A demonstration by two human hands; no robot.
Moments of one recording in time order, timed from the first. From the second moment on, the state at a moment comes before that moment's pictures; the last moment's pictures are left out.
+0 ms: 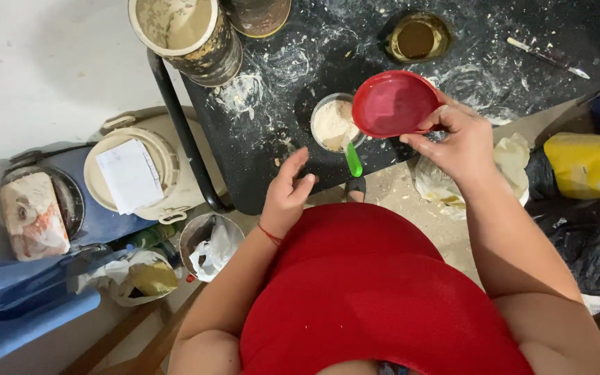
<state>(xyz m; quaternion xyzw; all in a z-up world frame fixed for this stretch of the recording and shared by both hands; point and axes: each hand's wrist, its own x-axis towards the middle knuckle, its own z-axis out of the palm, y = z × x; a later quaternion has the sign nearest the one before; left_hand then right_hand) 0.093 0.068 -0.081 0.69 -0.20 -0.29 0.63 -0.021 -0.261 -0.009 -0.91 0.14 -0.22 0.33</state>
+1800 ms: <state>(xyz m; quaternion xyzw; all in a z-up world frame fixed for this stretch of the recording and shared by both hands) 0.062 0.060 -0.049 0.69 -0.07 -0.30 0.66 0.045 -0.401 -0.035 -0.77 0.29 -0.22 0.53</state>
